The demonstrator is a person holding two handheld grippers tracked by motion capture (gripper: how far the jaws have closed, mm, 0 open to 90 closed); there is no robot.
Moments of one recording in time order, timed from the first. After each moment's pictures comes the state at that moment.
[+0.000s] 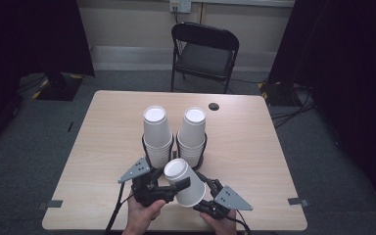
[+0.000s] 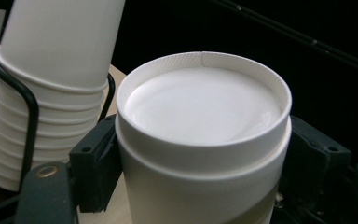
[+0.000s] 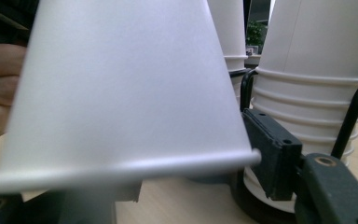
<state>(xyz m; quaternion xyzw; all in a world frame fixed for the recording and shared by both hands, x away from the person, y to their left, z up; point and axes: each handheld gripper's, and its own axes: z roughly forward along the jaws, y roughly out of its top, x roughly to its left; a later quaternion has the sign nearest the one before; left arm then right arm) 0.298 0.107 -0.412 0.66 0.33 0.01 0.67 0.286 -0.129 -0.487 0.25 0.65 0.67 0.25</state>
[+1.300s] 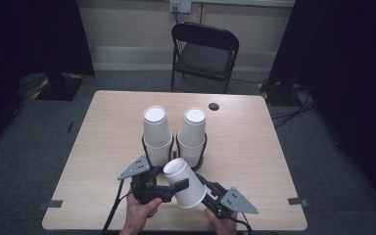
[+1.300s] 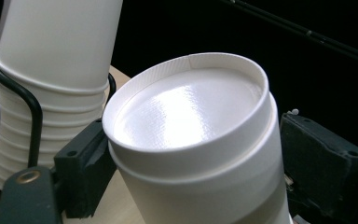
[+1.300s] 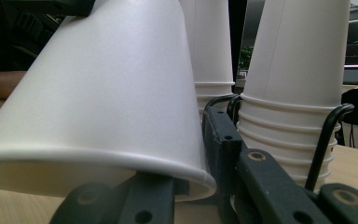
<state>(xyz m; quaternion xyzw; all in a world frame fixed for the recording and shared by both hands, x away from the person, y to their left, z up) 0.306 0.113 -0.413 0.67 0.32 0.02 0.67 0.286 -0.139 -0.487 0.23 0.62 0.70 0.27</state>
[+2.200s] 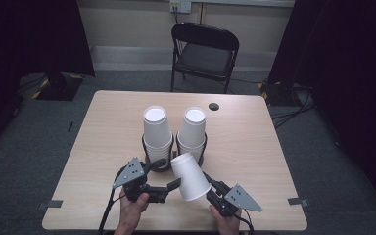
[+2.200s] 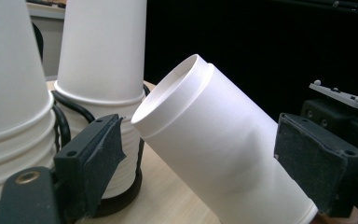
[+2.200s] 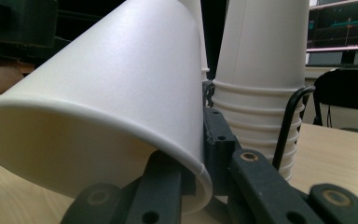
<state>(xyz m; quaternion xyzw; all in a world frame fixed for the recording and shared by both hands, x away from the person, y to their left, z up) 0.304 0.134 -0.417 0.69 0.28 0.12 0.65 0.289 -0.151 -0.485 0.28 0.63 0.67 0.28</state>
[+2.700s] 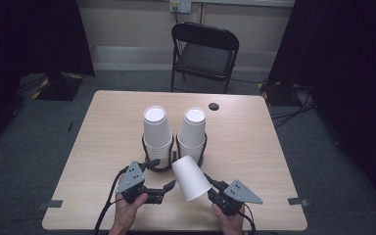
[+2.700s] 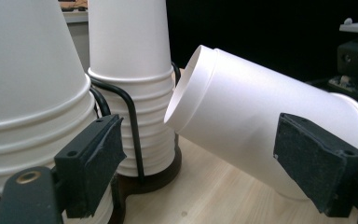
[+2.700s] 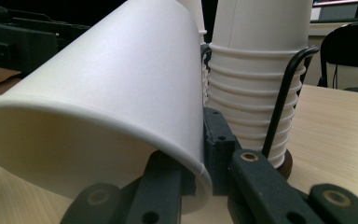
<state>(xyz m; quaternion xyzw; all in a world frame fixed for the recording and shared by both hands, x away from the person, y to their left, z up) 0.305 0.141 -0.431 0.74 0.25 0.20 0.60 0.293 -0.157 -0.477 0.31 0.68 0.62 0.24</state>
